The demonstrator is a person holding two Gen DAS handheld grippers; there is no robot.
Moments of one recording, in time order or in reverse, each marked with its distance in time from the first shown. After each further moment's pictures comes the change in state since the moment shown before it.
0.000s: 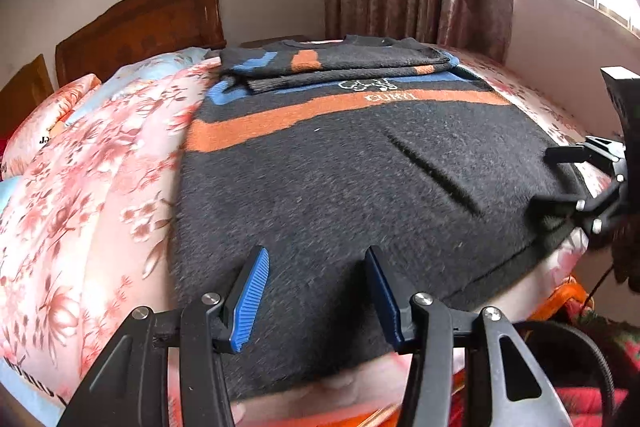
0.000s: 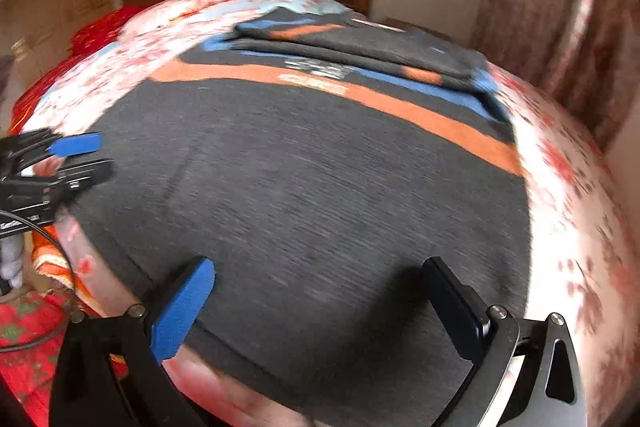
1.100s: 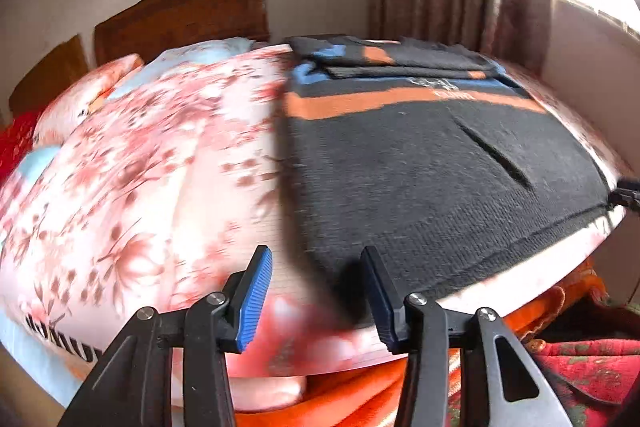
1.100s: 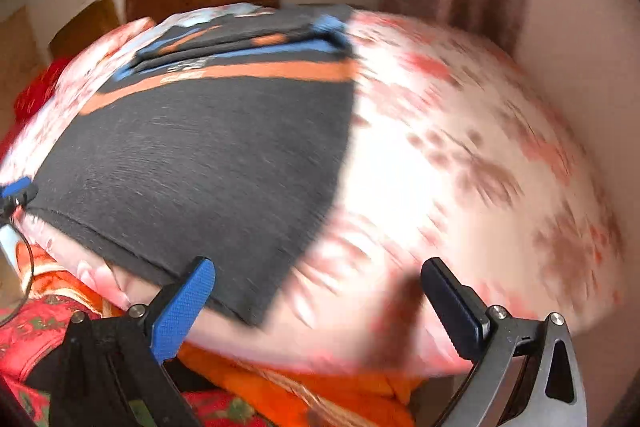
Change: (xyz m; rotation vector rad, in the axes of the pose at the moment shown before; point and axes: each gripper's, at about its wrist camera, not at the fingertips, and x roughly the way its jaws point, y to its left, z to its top) left arm -0.032 0.063 -0.031 -0.128 -0.003 0.090; right arm -0.047 -0.089 -0.066 0.278 0.009 -0.120
